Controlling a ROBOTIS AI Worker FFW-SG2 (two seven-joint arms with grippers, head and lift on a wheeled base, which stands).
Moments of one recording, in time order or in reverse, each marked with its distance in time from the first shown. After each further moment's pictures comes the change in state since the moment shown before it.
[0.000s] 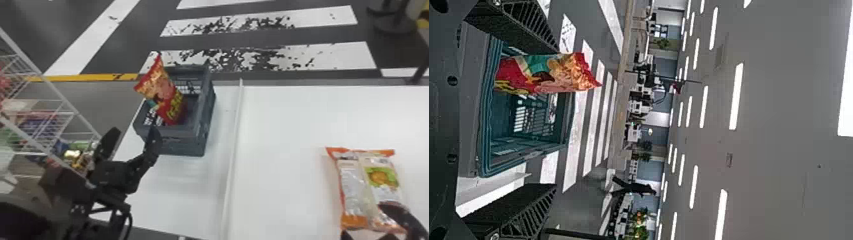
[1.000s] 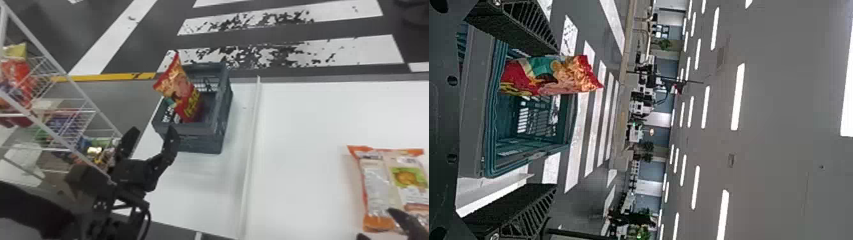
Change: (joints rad) left arm 0.013 0.003 0.003 0.001 0.002 -0.004 -0.001; right arm -0.116 -0.042 0.210 0.216 0.232 0.053 -0.288
